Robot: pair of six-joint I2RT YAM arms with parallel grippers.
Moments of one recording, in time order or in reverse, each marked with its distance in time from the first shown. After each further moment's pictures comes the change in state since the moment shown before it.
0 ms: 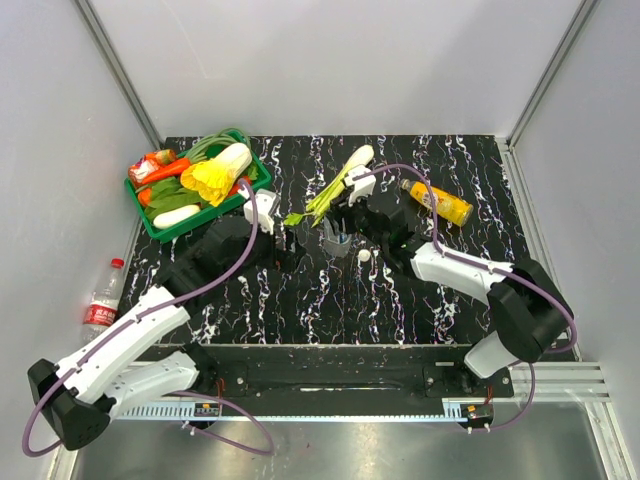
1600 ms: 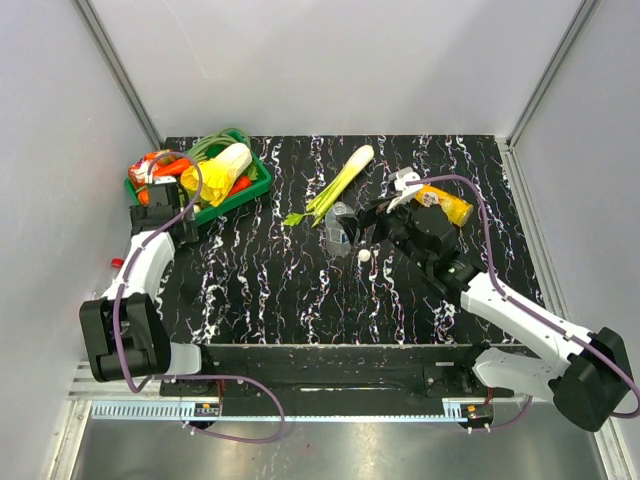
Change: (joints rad) left arm 0.847 0.424 0.062 -0.059 -0.334 0.267; right arm 0.000 -0.436 -0.119 -0.157 -0.062 0.192
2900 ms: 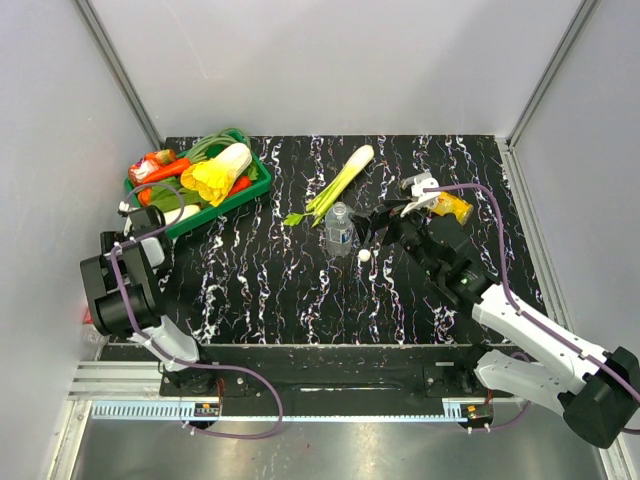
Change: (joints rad) left arm 0.248 0.300 -0.163 0.487 -0.374 0.289; right arm 0.000 -0.118 -0.052 -0.015 0.090 -0.004
